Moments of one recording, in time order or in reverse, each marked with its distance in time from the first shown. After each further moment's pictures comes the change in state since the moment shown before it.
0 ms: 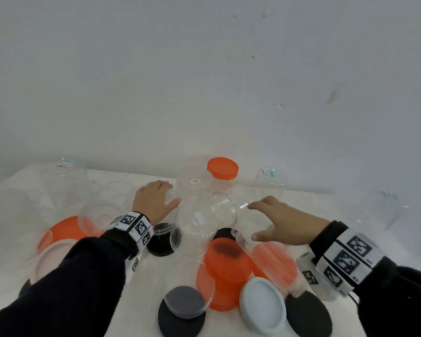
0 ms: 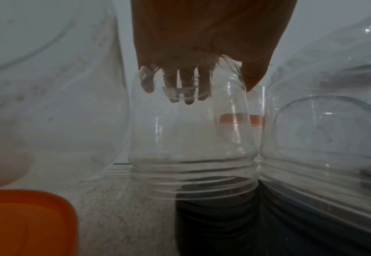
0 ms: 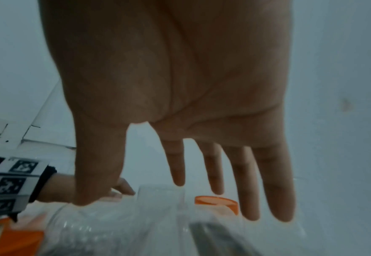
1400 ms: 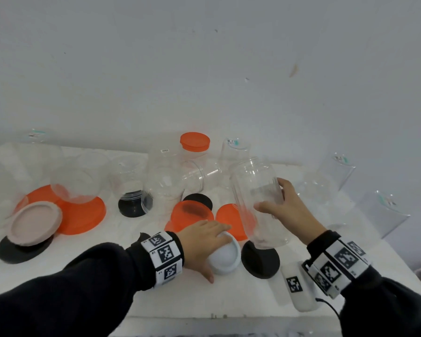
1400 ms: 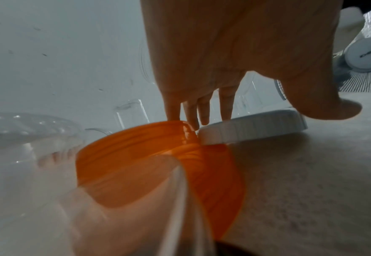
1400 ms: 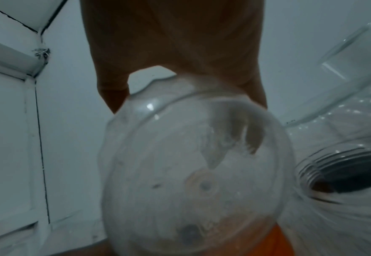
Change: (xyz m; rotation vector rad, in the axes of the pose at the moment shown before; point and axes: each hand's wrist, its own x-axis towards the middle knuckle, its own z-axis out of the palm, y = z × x) left_hand -0.134 0.174 0.024 0.154 -0.517 0.811; right_hand -0.086 0.059 0.068 0.885 0.539 0.218
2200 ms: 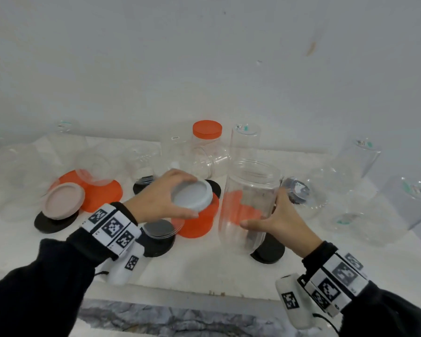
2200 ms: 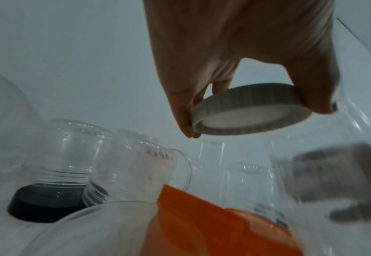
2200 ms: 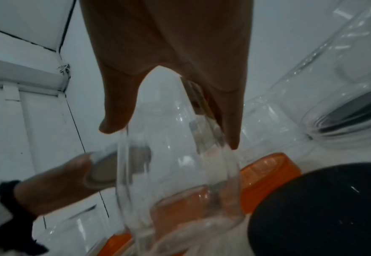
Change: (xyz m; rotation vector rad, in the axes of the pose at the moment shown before) left_hand -0.065 -0.020 -0.050 -0.629 0.409 -0.470; right_hand -0.026 0.033 0.013 0.249 -0.228 -0.137
